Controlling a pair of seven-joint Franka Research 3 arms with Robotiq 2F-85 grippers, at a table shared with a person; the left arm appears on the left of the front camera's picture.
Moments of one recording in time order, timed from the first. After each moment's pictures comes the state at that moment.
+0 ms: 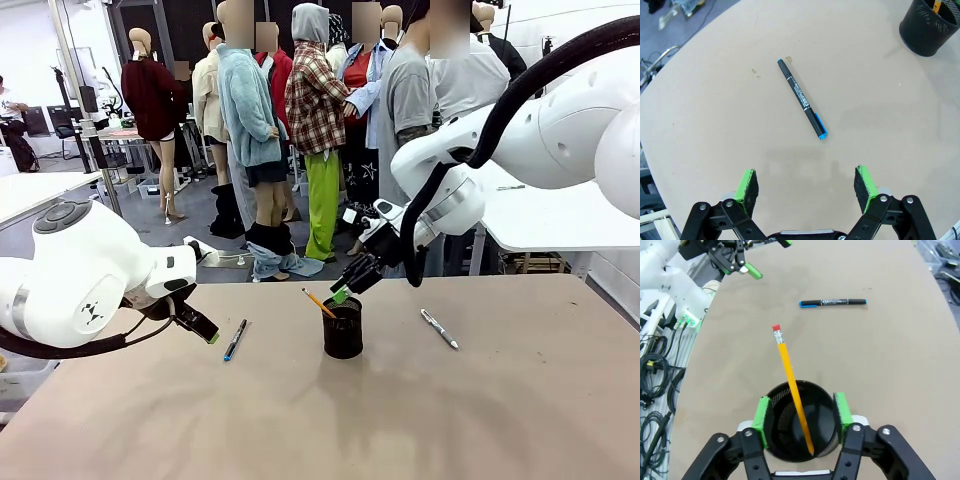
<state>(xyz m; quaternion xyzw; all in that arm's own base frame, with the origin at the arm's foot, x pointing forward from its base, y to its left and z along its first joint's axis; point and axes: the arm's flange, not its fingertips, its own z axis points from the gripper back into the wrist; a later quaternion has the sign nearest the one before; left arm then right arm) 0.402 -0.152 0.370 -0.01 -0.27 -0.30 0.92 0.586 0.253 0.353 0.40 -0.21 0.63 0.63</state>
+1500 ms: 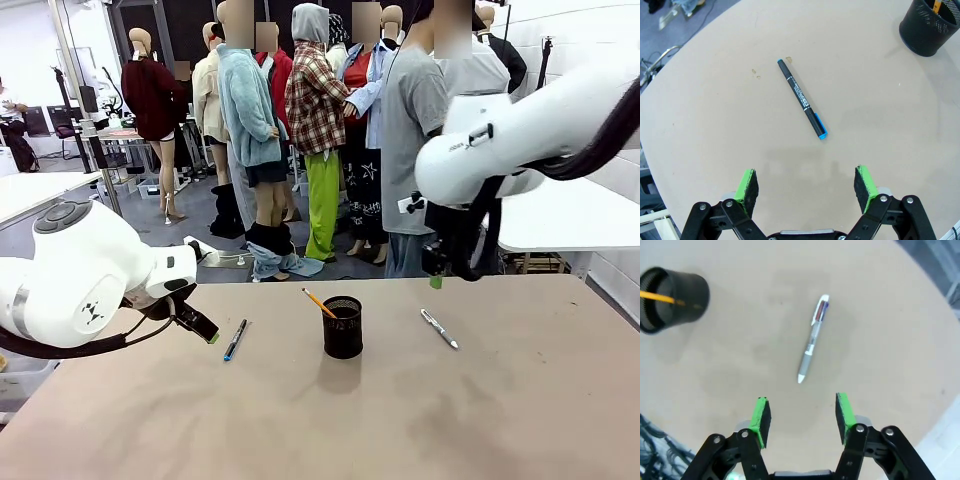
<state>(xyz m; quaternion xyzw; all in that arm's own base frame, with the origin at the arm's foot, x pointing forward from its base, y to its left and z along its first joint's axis) 0.402 -0.153 0.370 -0.01 -0.27 -0.30 0.92 0.535 0.175 0.443 -0.01 -0.06 0.32 0.95</state>
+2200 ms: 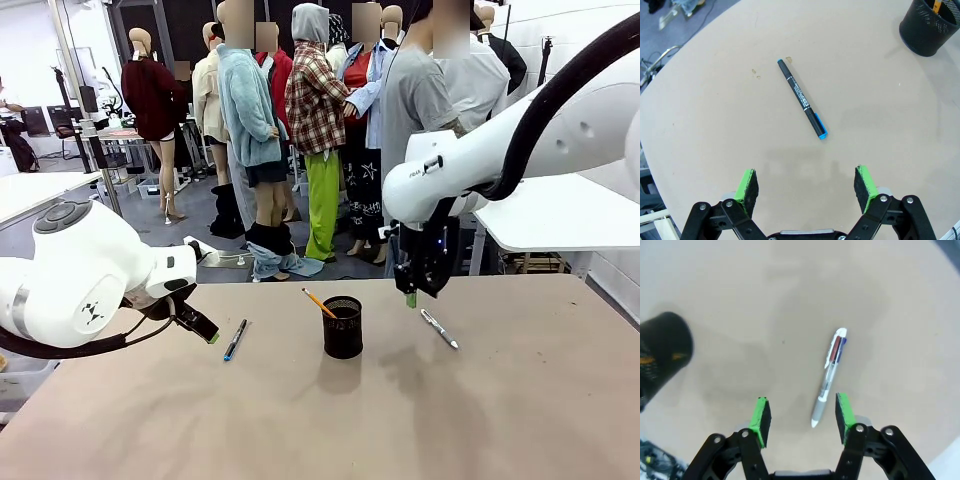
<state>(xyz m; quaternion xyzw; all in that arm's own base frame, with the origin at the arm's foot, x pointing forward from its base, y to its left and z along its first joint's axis) 0.402 -0.153 0.370 -0.01 -0.27 -0.30 0.92 0.595 0.204 0.364 0.00 0.01 0.27 0.96</state>
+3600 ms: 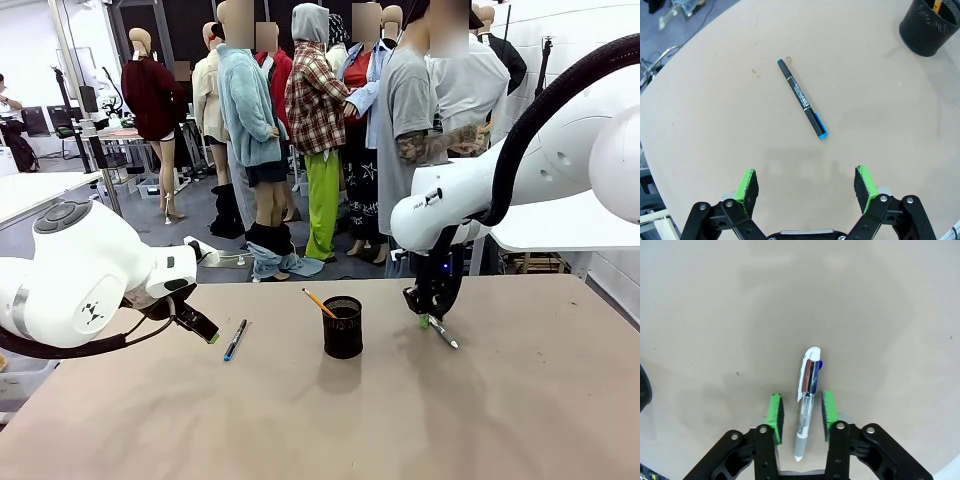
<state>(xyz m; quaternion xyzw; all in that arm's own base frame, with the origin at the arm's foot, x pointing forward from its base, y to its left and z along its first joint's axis) 0.402 -0.153 0.370 -0.01 -0.27 -0.30 0.92 0.612 0.183 0.308 -0.01 0.02 0.22 0.97</state>
